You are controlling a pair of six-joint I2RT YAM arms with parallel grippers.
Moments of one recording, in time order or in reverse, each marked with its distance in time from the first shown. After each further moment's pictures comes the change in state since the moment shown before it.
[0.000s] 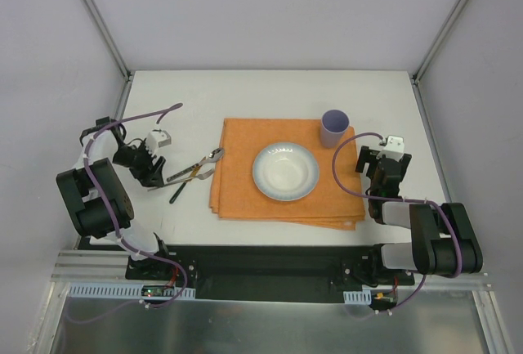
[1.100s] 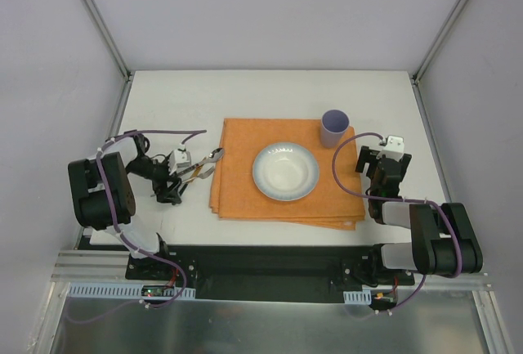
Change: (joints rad) left arm -0.126 0.052 -0.157 0.039 0.101 0.284; right arm 0.000 0.000 0.000 0.000 0.000 0.000
